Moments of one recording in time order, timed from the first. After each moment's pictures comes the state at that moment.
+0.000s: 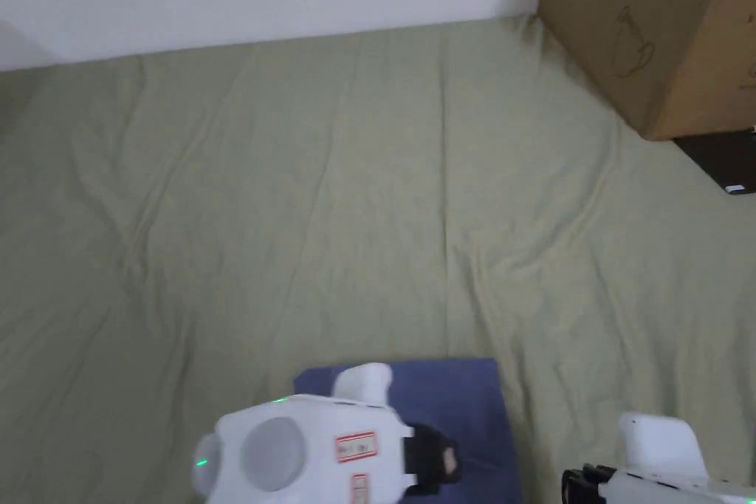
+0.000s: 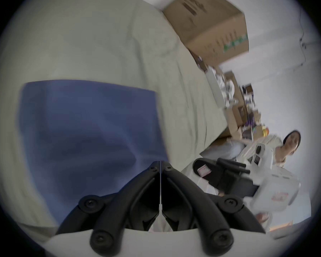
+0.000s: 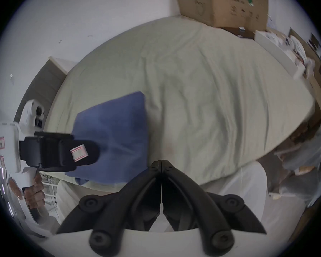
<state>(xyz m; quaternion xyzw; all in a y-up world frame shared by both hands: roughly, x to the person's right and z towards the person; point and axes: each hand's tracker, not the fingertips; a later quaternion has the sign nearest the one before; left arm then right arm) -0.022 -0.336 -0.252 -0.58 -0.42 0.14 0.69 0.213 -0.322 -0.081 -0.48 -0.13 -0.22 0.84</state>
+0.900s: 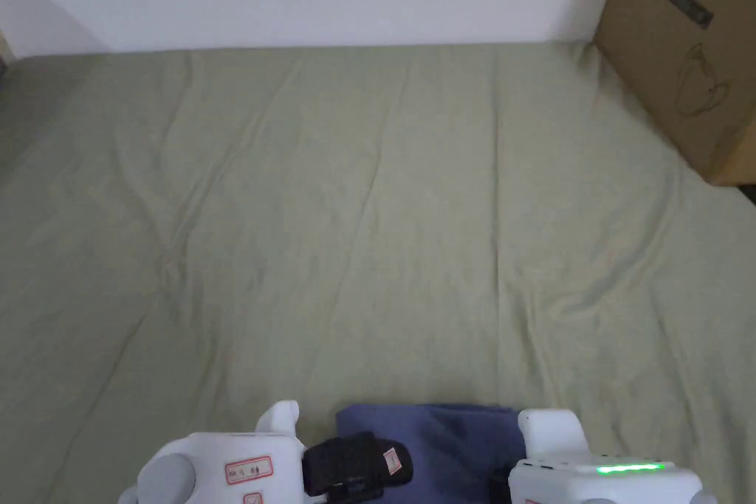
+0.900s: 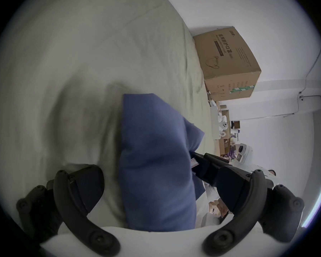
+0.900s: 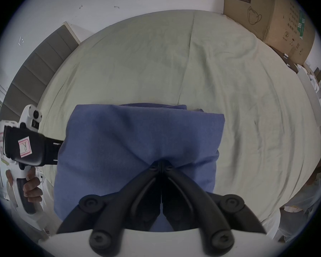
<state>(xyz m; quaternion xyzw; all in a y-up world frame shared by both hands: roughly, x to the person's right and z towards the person) -0.096 -0.420 -0.333 -0.59 -0.40 0.28 0.64 0.170 -0.375 -0.199 -0.53 -0.06 -0.13 0.84</state>
